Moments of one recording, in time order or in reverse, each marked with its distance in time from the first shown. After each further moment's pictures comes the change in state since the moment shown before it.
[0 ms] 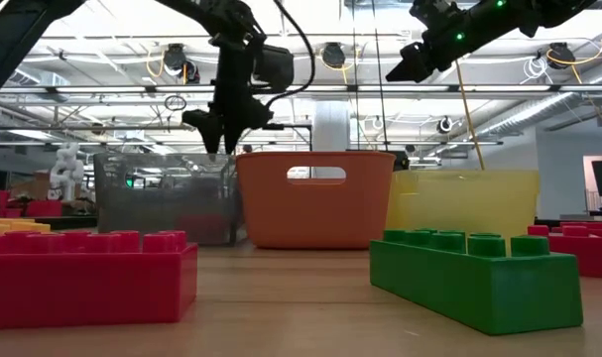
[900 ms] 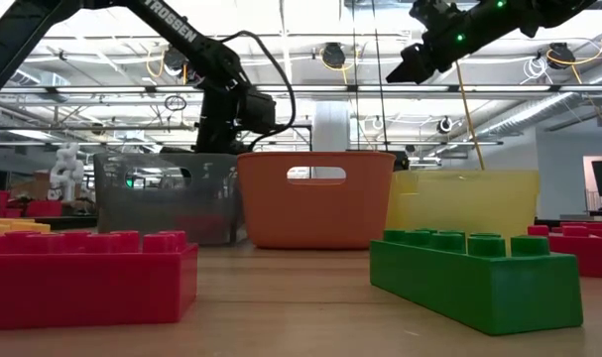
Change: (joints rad) left arm 0.096 0.000 -0.286 0.213 0.280 0.238; right arm 0.000 0.000 0.000 -0.011 0.000 0.000
